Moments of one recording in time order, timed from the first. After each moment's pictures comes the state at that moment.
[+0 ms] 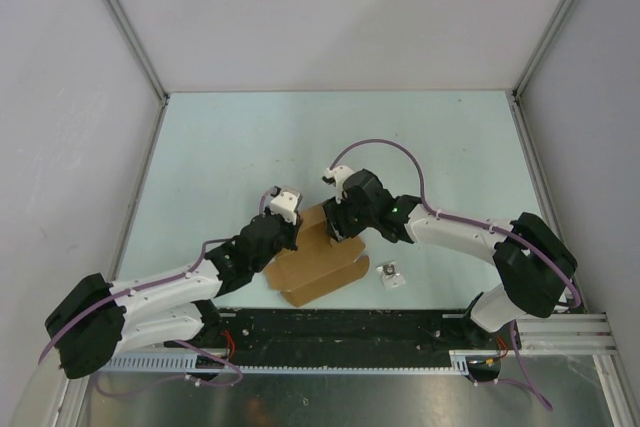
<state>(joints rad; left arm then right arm) -0.88 1.02 0.36 0.28 -0.33 -0.19 0.88 1.53 0.94 -0.17 -0.10 0.26</state>
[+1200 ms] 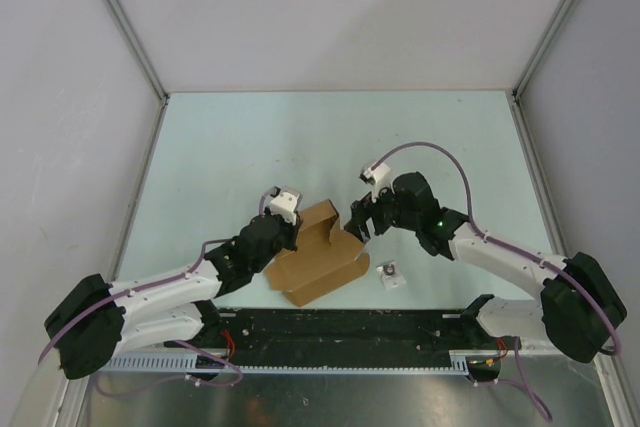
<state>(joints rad) -0.88 1.02 0.35 0.29 -0.33 -0.19 0.72 1.22 0.72 0.01 -0.25 0.11</state>
